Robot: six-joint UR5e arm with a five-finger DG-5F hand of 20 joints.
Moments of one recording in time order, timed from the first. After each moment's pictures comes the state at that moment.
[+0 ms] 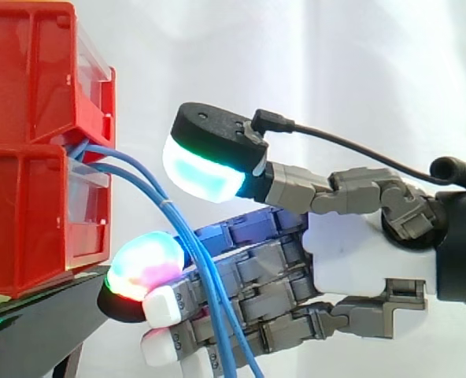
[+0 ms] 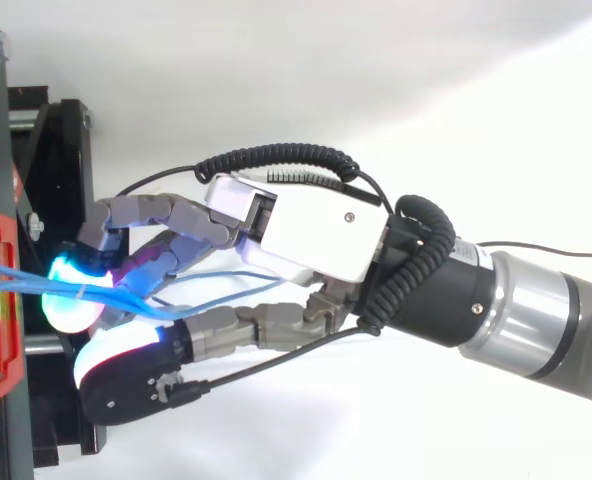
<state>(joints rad) 0.26 -2.41 -1.07 -2.75 -1.00 -0.19</state>
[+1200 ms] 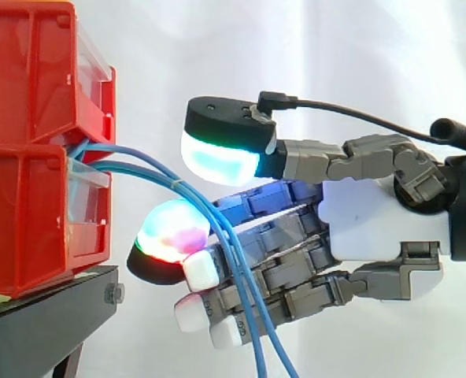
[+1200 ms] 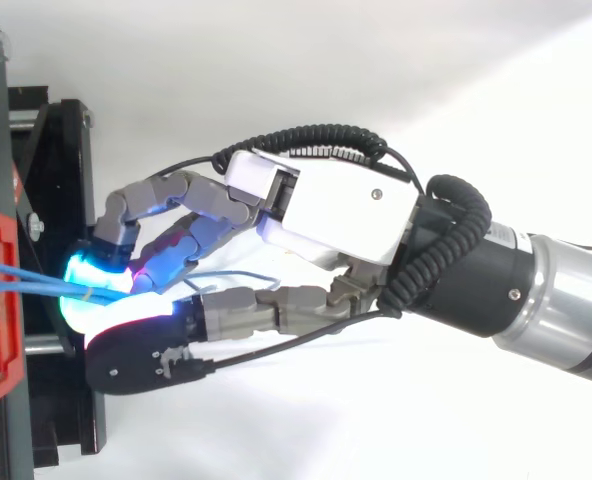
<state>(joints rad) 0.25 -2.36 -1.07 -2.85 -1.00 -0.17</state>
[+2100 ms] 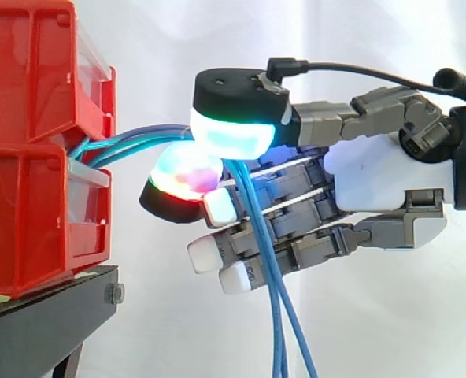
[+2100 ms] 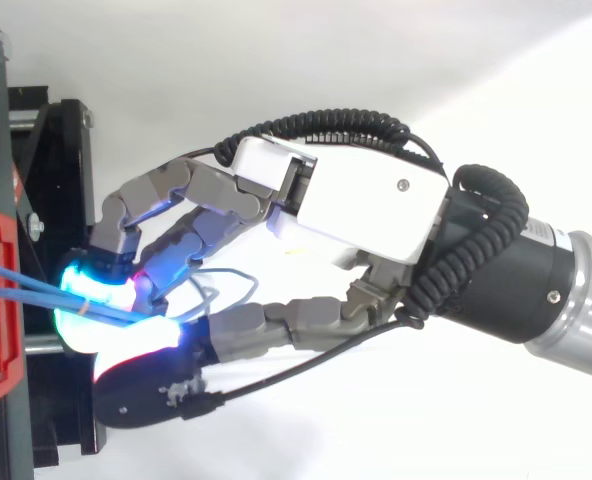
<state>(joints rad) 0.25 -2.32 -1.06 -2.89 -1.00 -0.18</state>
